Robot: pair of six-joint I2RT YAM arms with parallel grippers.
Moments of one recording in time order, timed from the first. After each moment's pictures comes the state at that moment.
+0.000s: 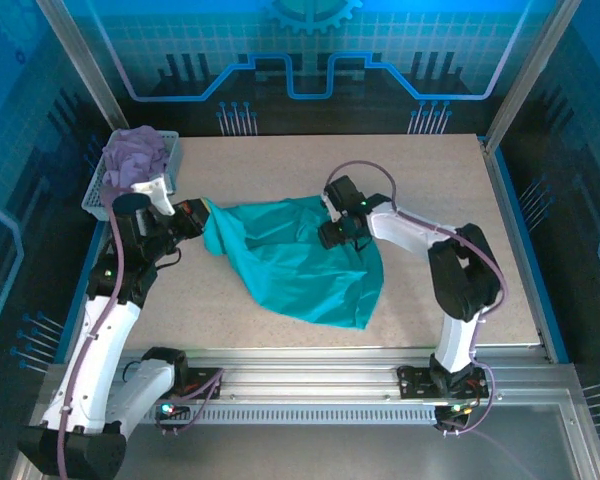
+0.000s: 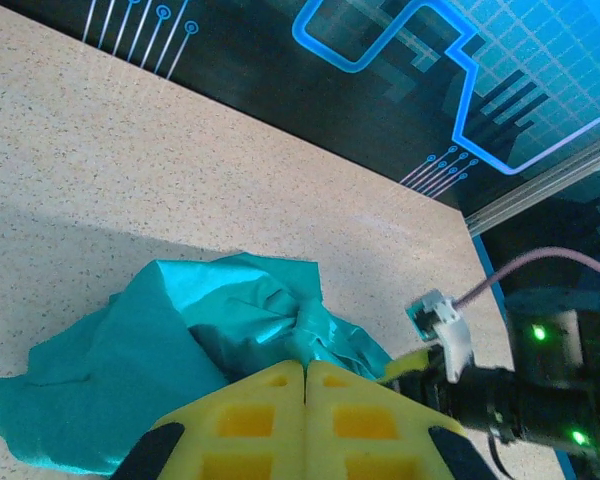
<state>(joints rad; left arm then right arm) -0.06 0.84 0.94 -0.47 0.29 -0.58 0.56 1.87 1.35 -0.61 0.05 0.13</state>
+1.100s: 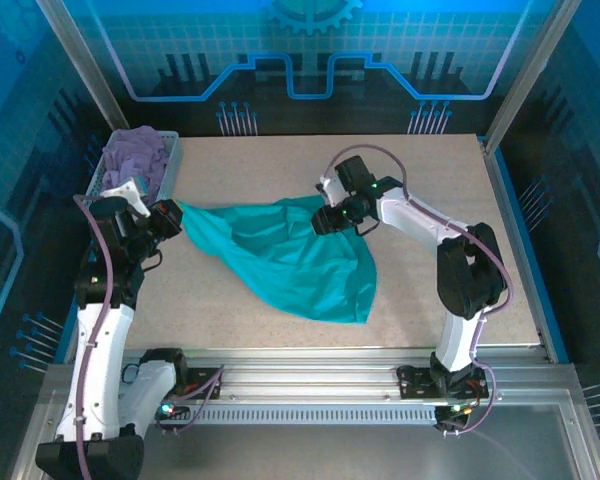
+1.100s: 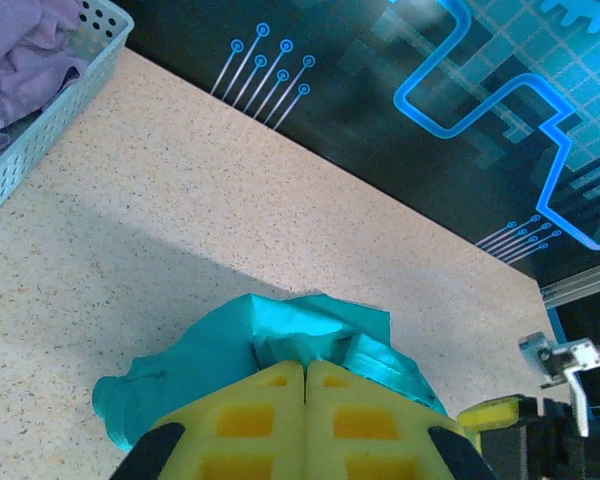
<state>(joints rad) 0.11 0.81 0.95 -0.55 0.25 -0.55 0.48 1.83 1.41 -0.67 -0.34 0.10</state>
